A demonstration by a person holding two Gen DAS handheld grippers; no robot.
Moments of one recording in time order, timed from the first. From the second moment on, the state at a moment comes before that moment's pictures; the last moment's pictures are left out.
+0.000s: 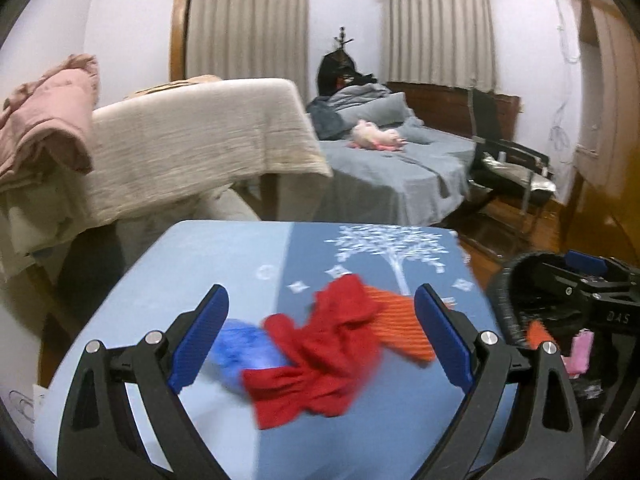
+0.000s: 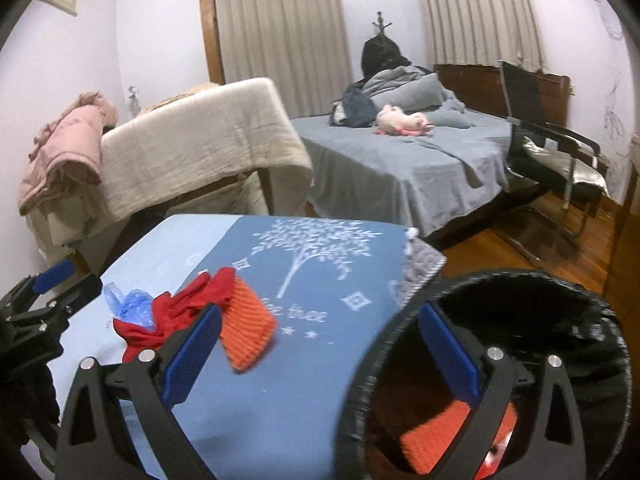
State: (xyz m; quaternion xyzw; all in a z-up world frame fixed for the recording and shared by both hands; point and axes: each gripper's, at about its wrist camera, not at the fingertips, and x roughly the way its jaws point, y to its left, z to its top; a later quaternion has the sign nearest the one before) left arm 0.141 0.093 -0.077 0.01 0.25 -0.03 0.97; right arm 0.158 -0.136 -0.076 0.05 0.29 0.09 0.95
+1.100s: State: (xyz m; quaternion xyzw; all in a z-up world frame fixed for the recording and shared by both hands) left arm 0.202 0.180 -0.152 -0.03 0.35 0.02 0.94; right arm 0.237 -0.064 -0.152 0.01 0.37 0.10 0.92
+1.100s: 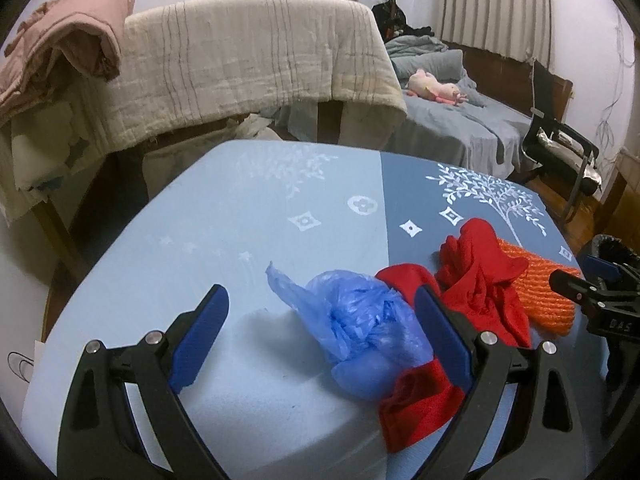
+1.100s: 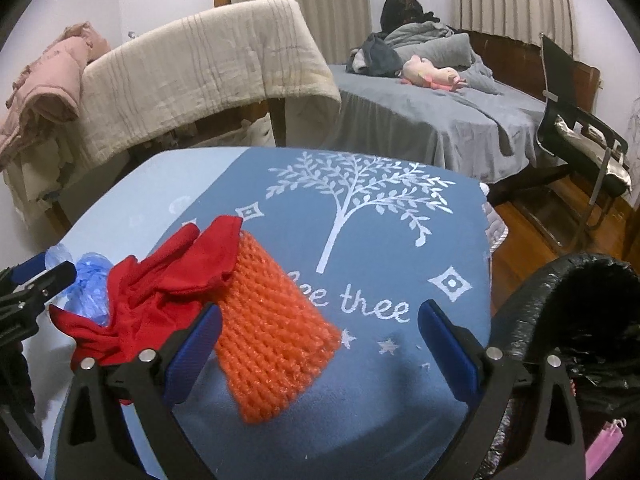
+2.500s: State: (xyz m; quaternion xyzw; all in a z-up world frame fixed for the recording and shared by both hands) left arm 0.189 0.171 -0.107 -0.06 0.32 -0.02 0.95; right arm 0.207 -0.077 -0.095 0.03 0.34 0.17 0.93
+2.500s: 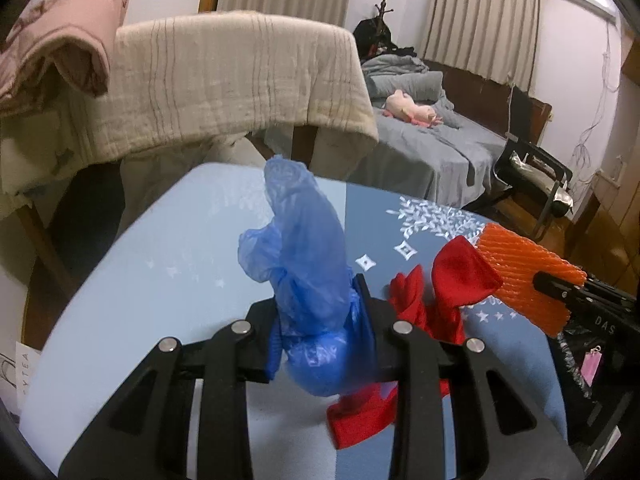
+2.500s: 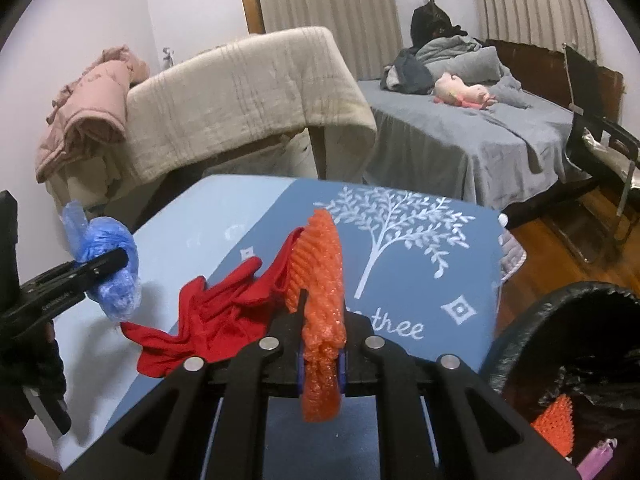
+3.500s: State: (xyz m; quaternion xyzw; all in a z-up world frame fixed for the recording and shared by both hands) left arm 0.136 0.086 -0.049 -0.04 0.27 -0.09 0.96; right arm 0.143 -0.132 -0.036 0.08 0.27 0.15 0.95
